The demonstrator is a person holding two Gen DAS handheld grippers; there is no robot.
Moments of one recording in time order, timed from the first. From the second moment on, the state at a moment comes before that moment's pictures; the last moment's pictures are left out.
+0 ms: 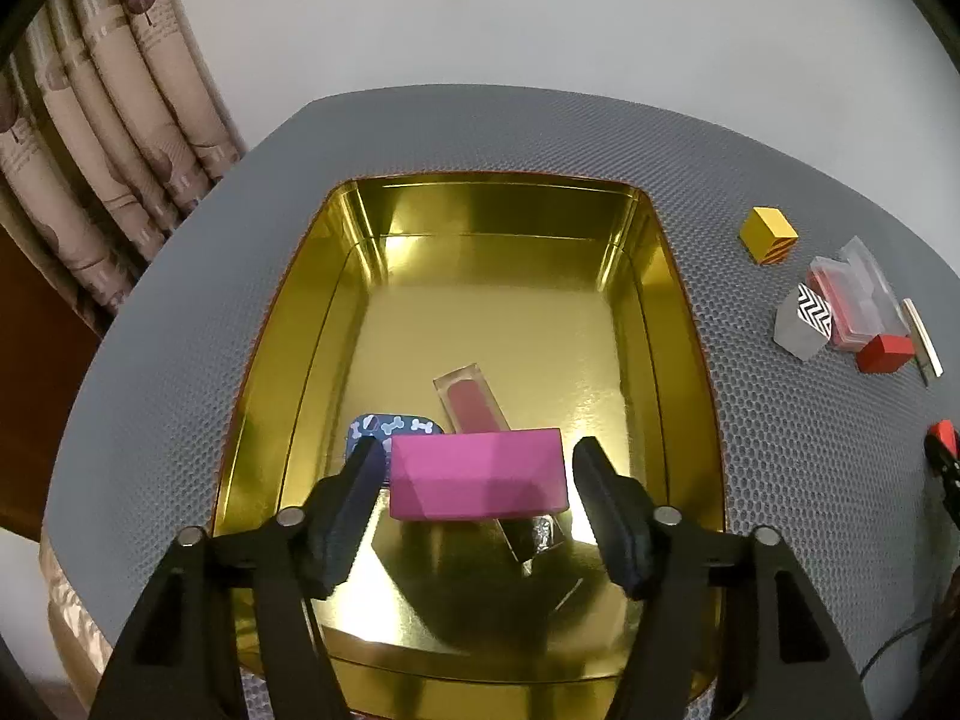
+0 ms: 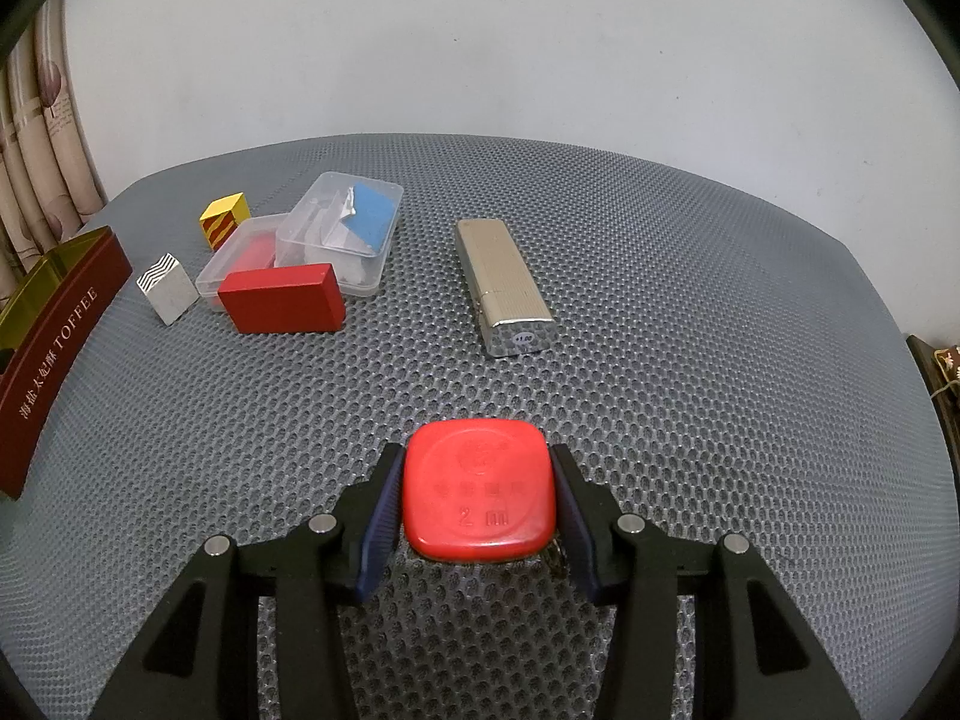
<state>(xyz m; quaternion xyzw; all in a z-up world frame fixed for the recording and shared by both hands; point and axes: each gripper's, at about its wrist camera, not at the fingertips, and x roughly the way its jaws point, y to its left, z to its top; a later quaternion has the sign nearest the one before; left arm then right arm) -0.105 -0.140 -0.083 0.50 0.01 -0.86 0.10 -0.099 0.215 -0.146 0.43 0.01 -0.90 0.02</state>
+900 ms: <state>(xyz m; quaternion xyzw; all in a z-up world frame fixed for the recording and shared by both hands) -0.065 -0.191 -0.049 0.43 0.04 -0.89 0.16 -0.093 0.214 -0.138 0.44 -0.01 -0.90 0.00</state>
